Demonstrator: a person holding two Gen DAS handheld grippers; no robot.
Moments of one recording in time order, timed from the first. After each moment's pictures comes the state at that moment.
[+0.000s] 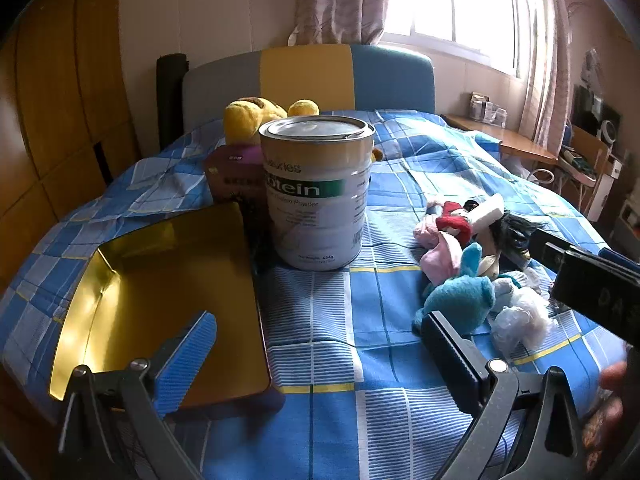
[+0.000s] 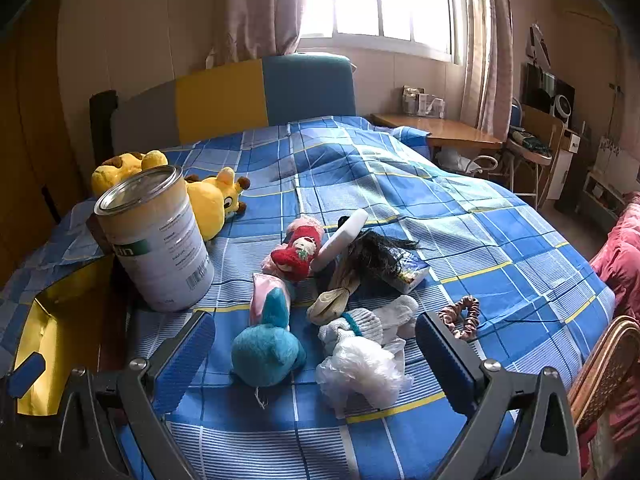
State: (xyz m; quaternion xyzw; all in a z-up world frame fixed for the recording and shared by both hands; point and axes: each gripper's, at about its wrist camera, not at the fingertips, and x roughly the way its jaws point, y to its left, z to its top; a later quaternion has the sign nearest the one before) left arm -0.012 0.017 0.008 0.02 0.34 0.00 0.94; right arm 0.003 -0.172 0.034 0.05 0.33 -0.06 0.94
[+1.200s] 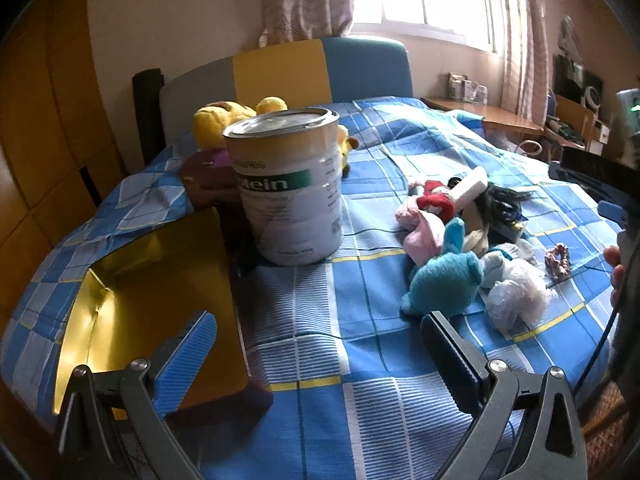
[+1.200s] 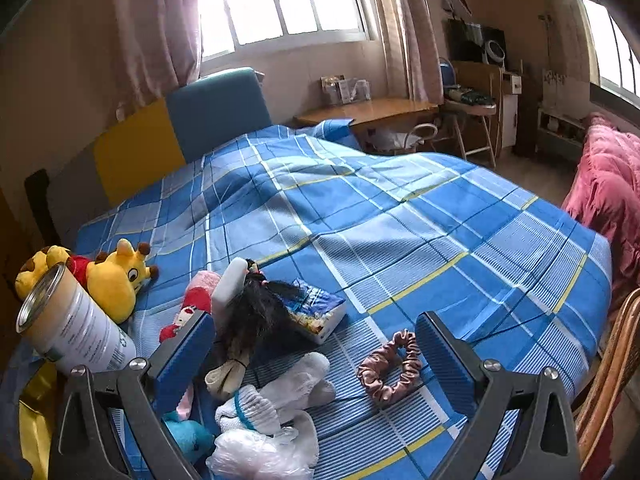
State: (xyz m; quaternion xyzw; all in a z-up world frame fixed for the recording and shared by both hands) left arm -0.013 -0.008 0.000 0.07 0.34 -0.03 0.94; right arm 0.047 -0.298 0.016 0.17 0.31 -0.15 0.92
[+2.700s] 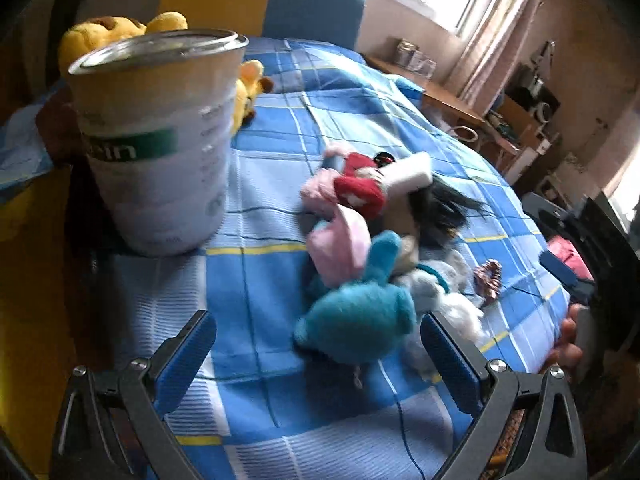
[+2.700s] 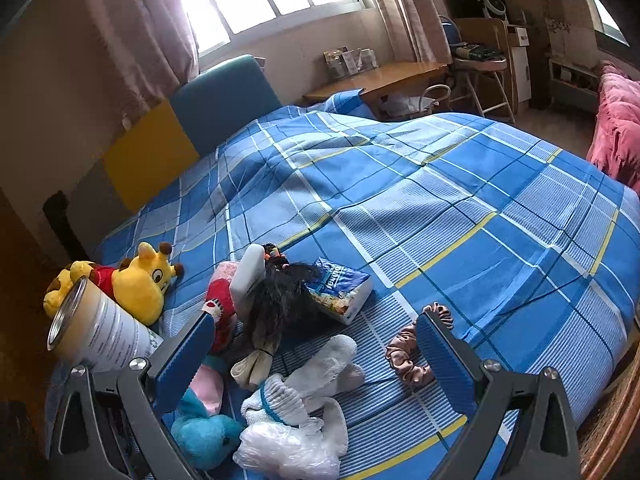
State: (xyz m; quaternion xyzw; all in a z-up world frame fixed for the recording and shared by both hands) left arm 0.082 -0.041 -0.023 -0.05 0.46 -0.18 0.87; right arm 0.051 -0.312 0.005 0.25 0.33 -0.10 0.91
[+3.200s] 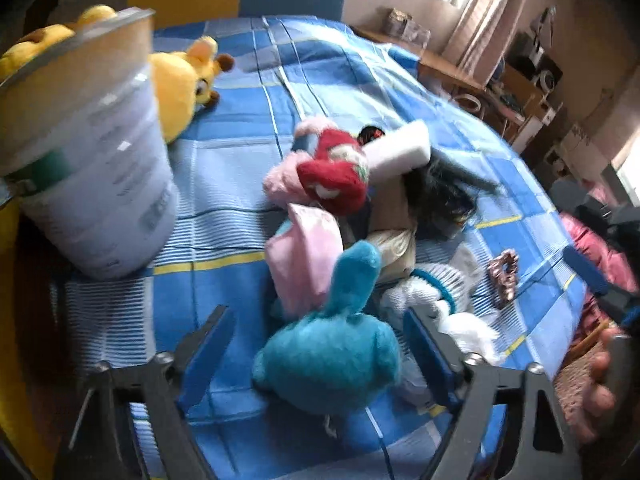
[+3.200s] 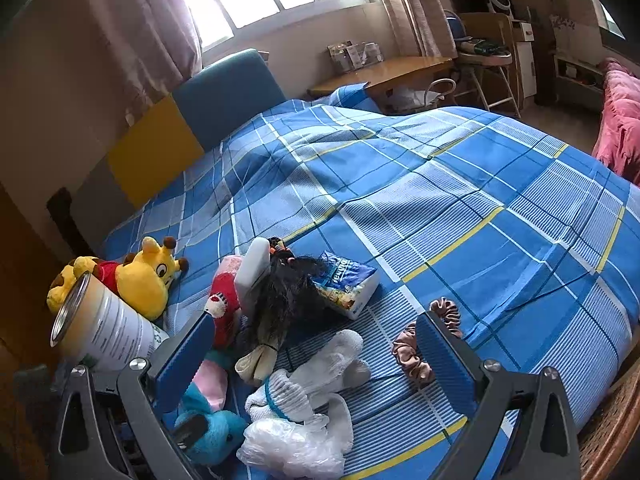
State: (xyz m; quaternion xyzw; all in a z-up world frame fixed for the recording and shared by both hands) left arm 0.117 -0.093 -0.052 0.00 0.50 -0.19 0.85; right arm 0.054 -0.311 0.002 0.25 0.33 -0.09 0.90
